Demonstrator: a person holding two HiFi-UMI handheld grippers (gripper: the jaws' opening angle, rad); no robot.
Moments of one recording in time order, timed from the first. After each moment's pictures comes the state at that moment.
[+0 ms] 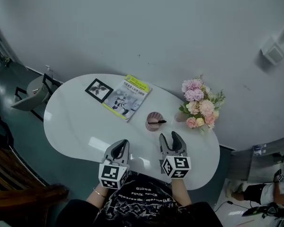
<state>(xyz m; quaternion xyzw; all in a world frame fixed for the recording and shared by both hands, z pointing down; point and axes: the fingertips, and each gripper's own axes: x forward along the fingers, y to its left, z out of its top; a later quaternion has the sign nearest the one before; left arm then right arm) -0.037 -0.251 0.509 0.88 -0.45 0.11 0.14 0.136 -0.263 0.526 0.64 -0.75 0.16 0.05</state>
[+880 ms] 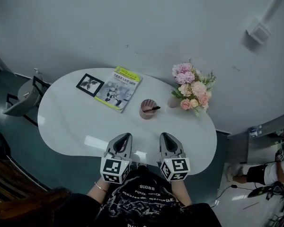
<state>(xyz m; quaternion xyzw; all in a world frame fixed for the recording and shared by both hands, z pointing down) -0.020 -0.226 0.512 0.91 -0.38 0.10 0.14 0.115 -0.195 0.520 0.66 -0.73 0.15 0.06</state>
